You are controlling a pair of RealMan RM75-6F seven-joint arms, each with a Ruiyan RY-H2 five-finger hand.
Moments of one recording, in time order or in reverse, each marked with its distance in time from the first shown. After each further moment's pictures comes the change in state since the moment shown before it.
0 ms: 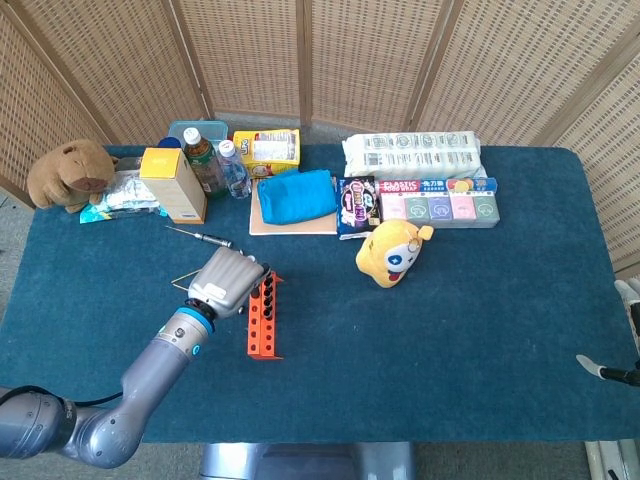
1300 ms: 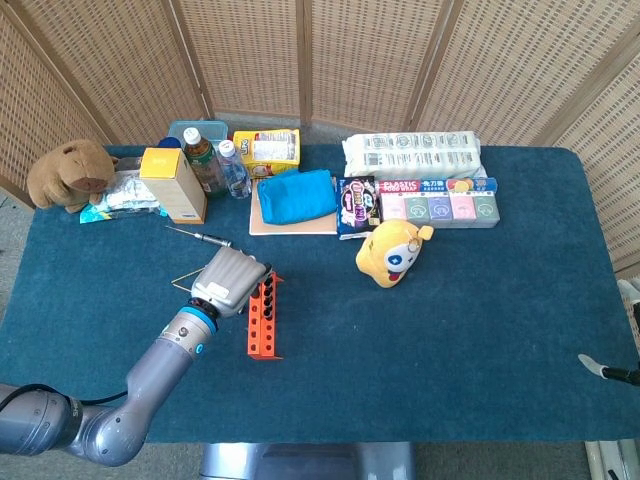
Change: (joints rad) left arm -0.005 -0.025 -0.003 0.016 -0.006 0.010 0.000; right arm -0.002 0.005 0.002 0.003 0.000 0.001 0.014
